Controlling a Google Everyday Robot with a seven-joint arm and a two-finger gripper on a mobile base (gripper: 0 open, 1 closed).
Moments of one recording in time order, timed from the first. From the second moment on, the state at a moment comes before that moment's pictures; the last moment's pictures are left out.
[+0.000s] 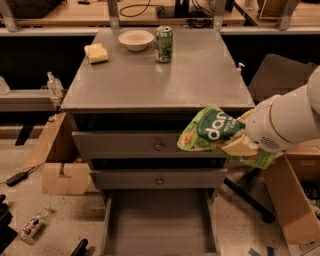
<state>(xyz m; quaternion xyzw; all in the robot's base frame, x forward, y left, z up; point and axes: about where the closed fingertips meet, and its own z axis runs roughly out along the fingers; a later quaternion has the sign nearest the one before) 0.476 -0.182 0.859 -0.50 0.81 -0.01 0.30</state>
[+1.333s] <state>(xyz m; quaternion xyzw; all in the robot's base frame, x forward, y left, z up) 0.462 -0.114 0.580 -0.44 0.83 0.18 0.30</state>
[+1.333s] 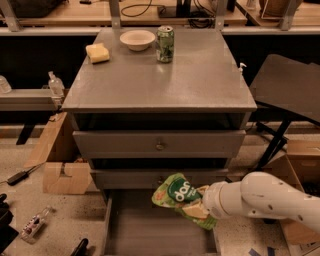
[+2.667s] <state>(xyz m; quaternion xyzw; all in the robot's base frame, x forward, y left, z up) 0.486 -0.146 0.440 -0.42 0.83 0.24 0.27</state>
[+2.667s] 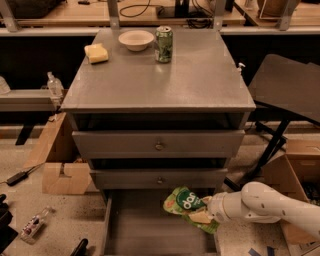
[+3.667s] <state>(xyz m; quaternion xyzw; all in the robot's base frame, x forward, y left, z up) 0.503 -0.192 0.265 -0.41 0.80 0.32 0.30</state>
